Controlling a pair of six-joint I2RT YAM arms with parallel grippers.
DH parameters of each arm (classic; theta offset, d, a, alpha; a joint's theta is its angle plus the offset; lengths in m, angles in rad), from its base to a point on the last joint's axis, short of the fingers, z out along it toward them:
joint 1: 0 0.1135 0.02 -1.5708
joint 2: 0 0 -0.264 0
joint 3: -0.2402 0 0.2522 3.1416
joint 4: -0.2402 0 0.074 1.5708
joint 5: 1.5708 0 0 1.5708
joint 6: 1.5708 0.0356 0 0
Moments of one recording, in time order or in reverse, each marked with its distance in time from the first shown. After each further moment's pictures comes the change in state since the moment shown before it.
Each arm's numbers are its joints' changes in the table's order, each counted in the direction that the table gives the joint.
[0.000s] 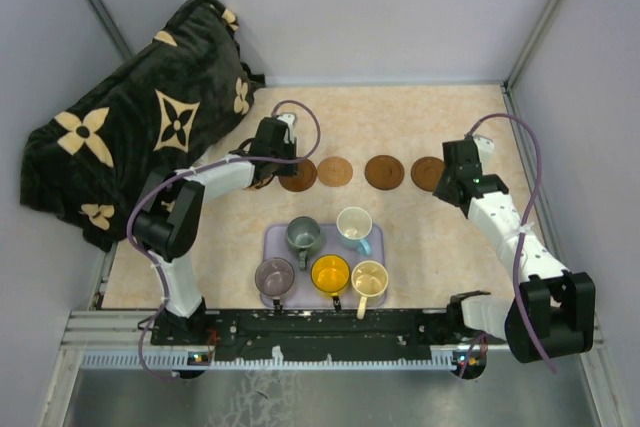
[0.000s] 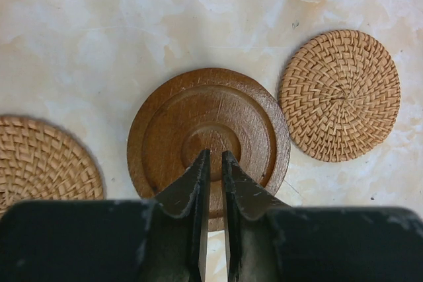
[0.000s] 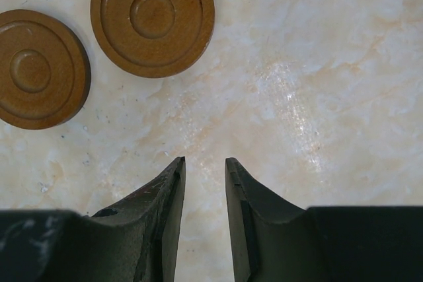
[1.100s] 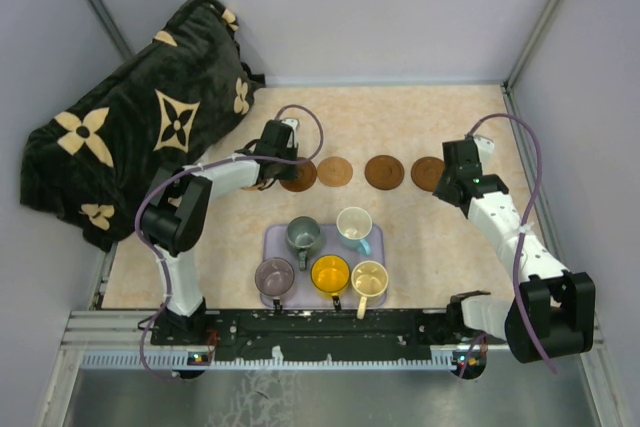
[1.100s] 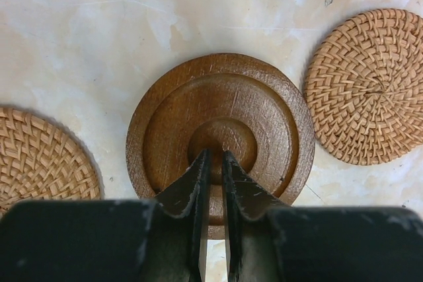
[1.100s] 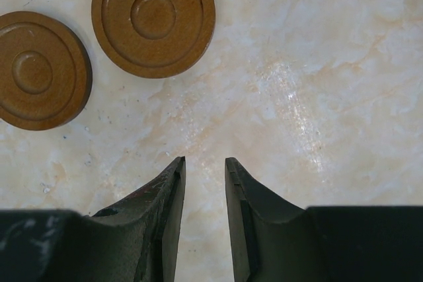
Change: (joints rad) left arm -0.011 0.072 -0.039 -0.053 -0.035 0.004; right arm 0.000 0.000 0.000 0.001 0.000 0.008
